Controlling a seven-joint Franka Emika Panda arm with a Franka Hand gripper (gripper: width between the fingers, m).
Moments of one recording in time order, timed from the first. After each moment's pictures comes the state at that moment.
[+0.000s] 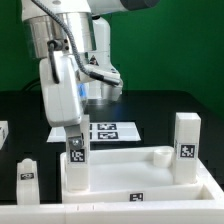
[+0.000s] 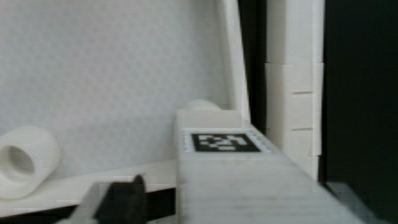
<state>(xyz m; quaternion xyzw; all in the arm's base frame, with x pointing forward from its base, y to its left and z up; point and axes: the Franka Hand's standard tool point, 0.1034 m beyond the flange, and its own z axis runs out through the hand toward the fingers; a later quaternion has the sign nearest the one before) 0.612 -0.049 0.097 -0.72 0.69 -0.01 0.09</state>
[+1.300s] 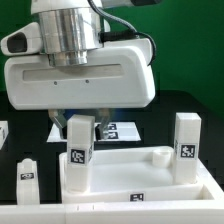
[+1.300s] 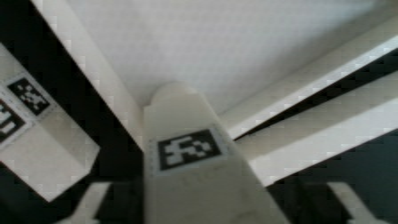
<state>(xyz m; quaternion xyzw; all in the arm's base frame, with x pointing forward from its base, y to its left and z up) 0.616 -0.042 0.104 -0.96 0.26 -0.03 0.06</state>
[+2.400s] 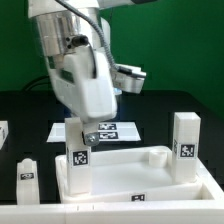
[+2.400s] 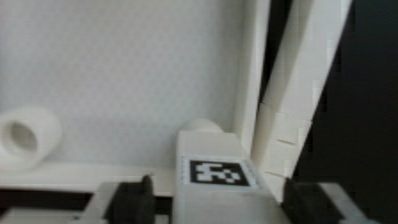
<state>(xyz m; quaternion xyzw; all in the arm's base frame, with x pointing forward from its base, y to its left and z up) 0.617 -0.039 0.102 -0.82 0.57 0.00 0.09</state>
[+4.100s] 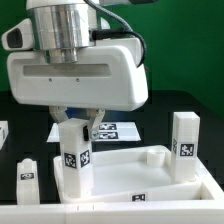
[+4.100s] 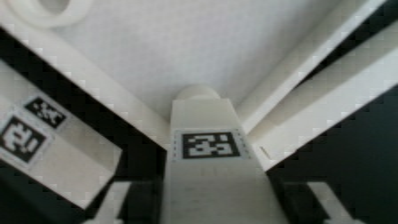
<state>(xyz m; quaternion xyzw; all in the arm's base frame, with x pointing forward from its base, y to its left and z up) 0.620 -0.042 0.110 -0.88 0.48 0.00 0.05</state>
